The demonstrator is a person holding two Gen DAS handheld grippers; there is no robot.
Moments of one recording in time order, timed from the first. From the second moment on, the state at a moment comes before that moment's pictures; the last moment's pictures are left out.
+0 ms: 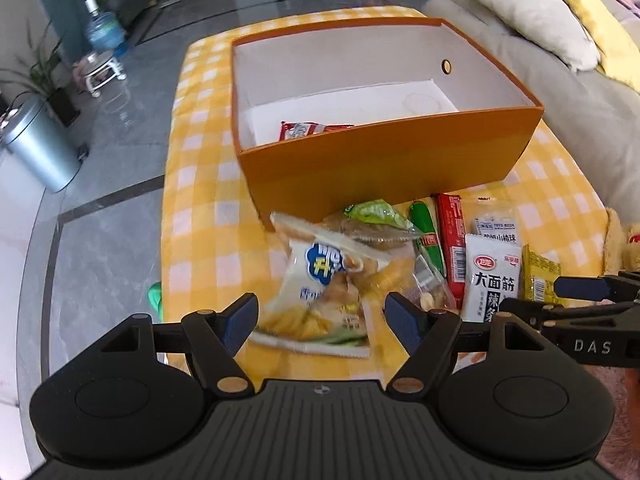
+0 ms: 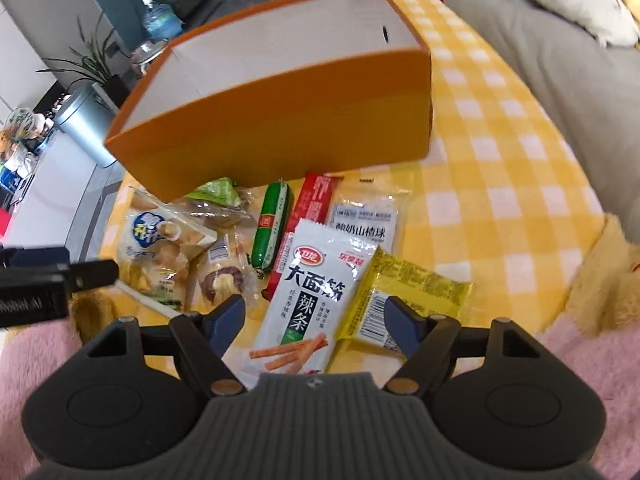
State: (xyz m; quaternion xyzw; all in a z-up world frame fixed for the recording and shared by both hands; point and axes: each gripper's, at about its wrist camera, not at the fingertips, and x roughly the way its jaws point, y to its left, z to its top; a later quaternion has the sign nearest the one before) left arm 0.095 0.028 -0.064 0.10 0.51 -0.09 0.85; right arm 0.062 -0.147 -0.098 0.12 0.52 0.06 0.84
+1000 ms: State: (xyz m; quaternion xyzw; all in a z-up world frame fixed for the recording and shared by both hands) left arm 0.127 0.025 -0.127 0.10 0.54 -0.05 0.84; right arm 0.081 -0.105 -0.139 0.05 0.54 0.03 0.84
